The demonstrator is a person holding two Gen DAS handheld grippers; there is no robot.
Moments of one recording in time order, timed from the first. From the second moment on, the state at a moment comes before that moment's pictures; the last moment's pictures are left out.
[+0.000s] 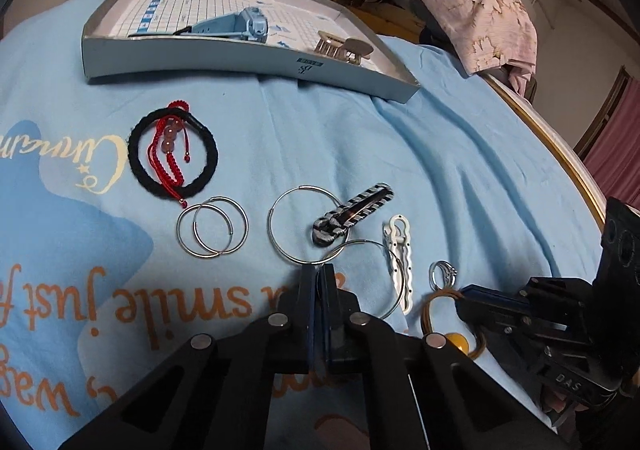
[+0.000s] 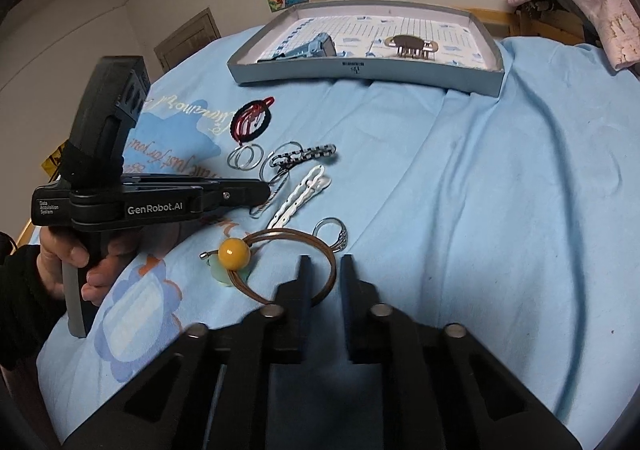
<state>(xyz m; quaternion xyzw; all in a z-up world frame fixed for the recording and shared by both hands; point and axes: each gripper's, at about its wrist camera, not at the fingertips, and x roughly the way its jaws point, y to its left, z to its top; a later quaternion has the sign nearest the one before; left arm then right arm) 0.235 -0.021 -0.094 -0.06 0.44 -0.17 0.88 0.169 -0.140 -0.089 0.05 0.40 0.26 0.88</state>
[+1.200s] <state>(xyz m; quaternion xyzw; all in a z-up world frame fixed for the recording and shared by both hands) 0.278 0.019 0.033 -0.07 0.27 -0.08 0.96 0.266 -0.160 0.022 0.10 0.21 0.22 0.95</state>
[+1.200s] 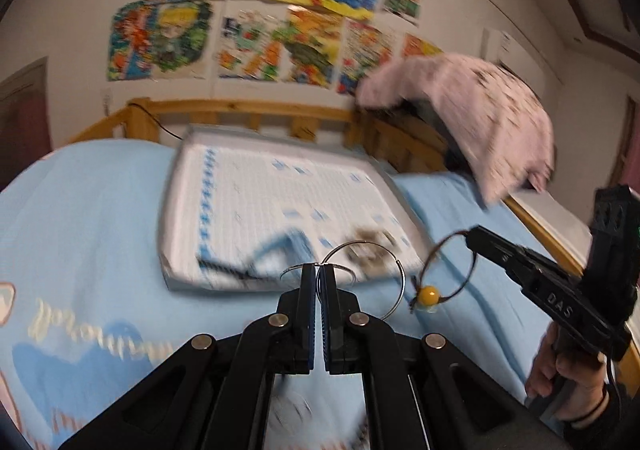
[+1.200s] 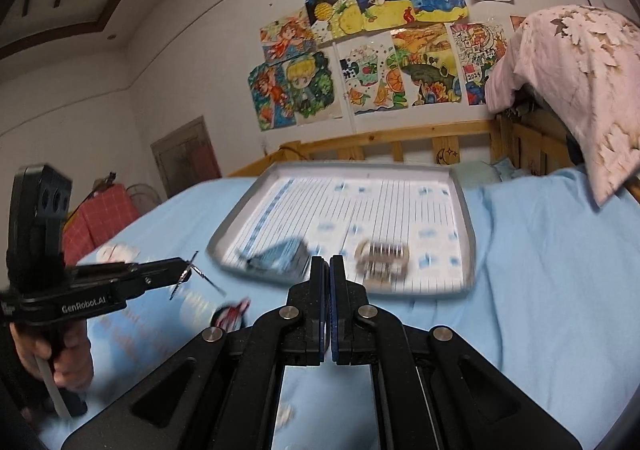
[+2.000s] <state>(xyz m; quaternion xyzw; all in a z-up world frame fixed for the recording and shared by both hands) 0.378 0.061 -0.033 -0.12 0.34 -0.02 0.93 0.387 -0.074 -0.023 0.09 0.28 0.22 0.93</state>
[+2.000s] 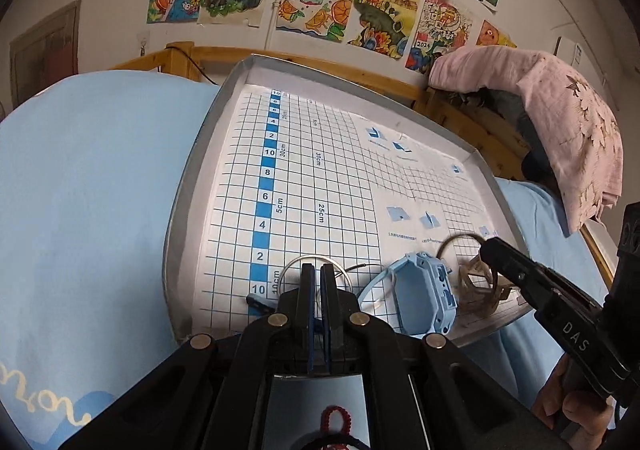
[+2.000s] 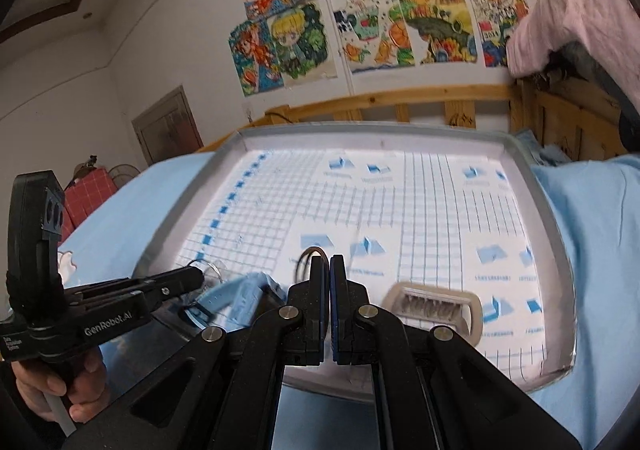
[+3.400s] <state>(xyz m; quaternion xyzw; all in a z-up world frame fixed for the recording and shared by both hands) 0.055 0.019 0.095 -0.06 0.09 0.00 0.99 0.085 -0.165 0.104 0.08 0.08 0.19 0.97</state>
